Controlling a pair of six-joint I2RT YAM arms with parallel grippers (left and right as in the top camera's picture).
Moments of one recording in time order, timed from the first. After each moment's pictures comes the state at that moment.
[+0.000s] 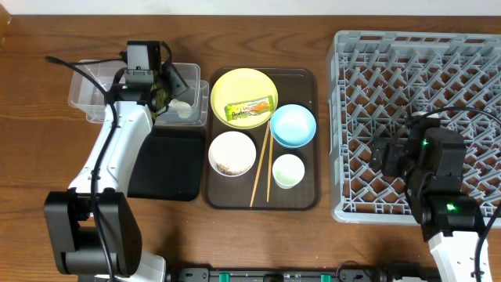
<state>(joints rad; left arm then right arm) -0.03 1.68 1.27 -0.48 0.01 -0.56 -0.01 0.92 0.71 -0.54 0.02 0.09</state>
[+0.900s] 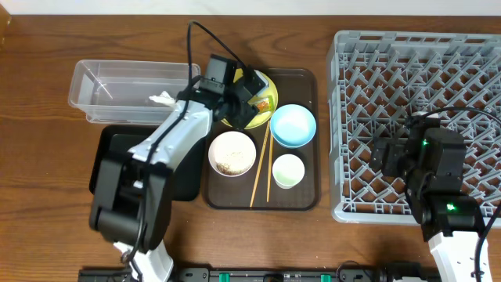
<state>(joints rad) -0.34 1.88 1.27 -0.40 0.24 0.46 -0.01 0.92 0.71 -0.54 0.02 0.09</state>
